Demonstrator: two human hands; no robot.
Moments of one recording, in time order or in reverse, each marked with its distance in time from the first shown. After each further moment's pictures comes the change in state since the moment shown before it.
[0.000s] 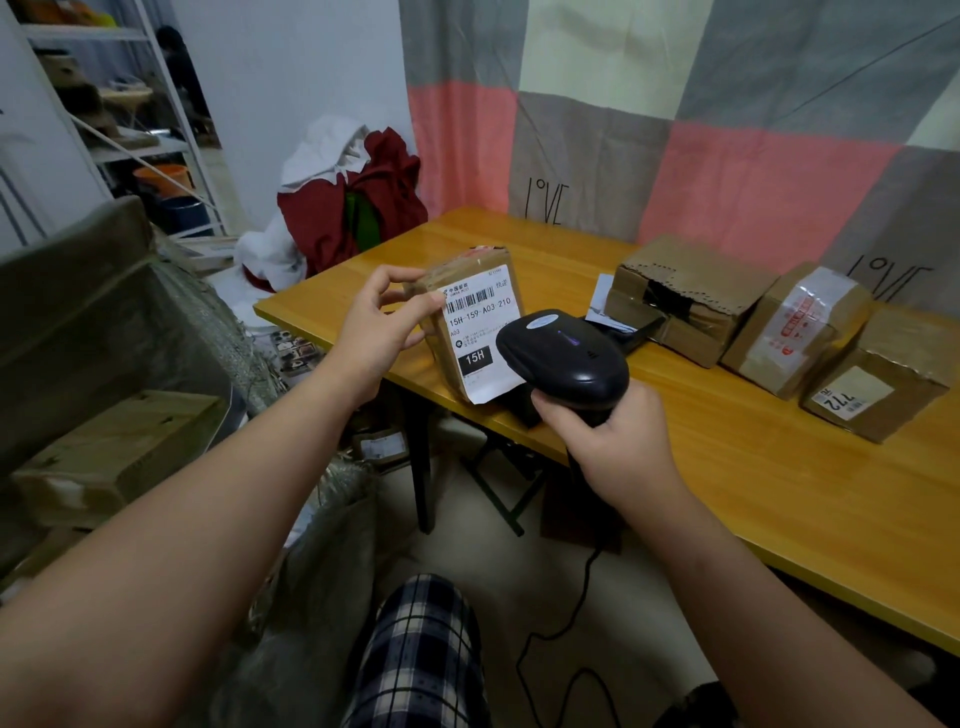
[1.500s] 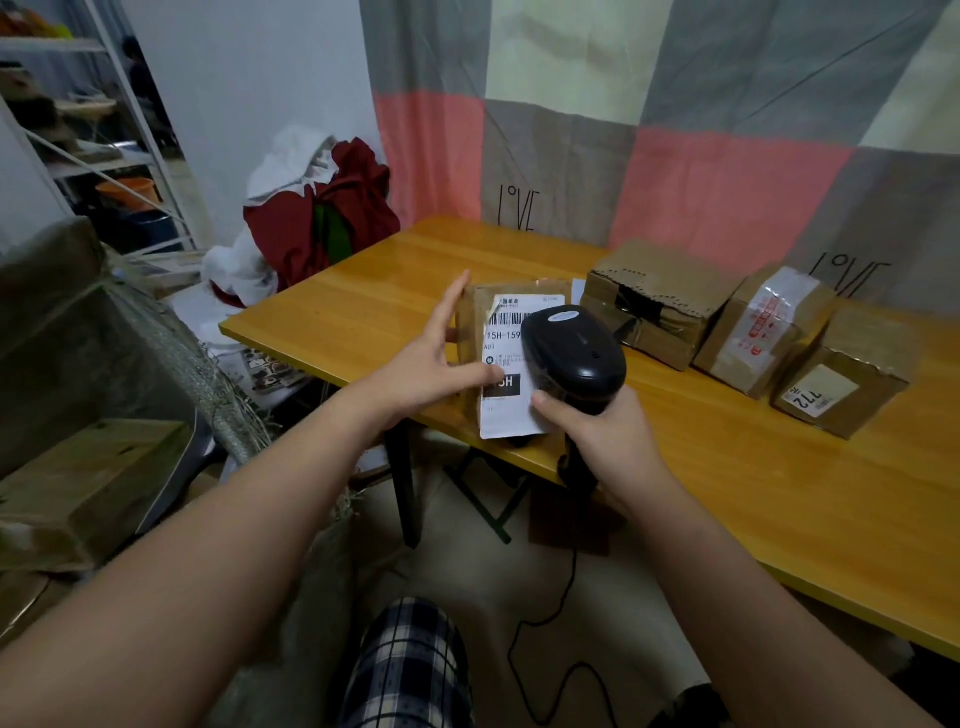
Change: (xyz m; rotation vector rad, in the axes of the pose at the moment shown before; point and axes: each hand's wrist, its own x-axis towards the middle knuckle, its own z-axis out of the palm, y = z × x) left_hand -0.012 0.008 0.048 0.232 -0.500 -0.022; right_hand 0.022 0.035 -0.011 0.254 0.027 0.283
